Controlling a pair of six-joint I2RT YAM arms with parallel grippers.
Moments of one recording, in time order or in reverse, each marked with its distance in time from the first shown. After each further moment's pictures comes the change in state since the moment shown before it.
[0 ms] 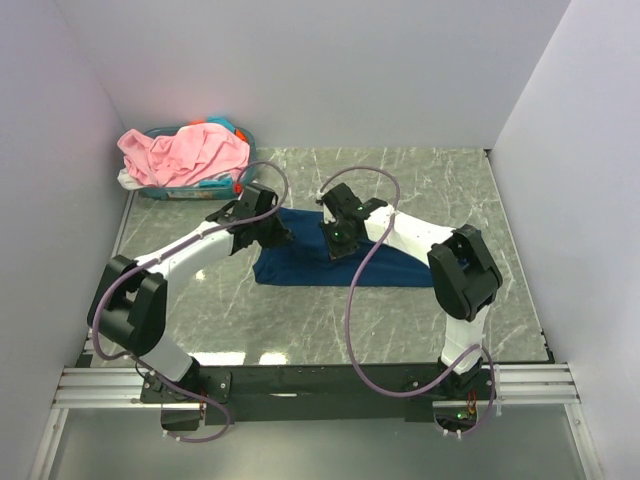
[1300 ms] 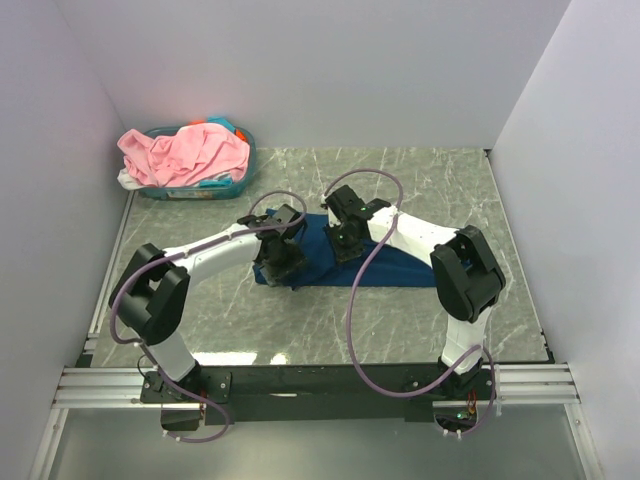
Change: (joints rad) left arm -0.183 0.103 0.061 -0.394 -0.143 -0.284; right arm -0.019 -0.022 -0.044 -0.048 0.014 -0.021
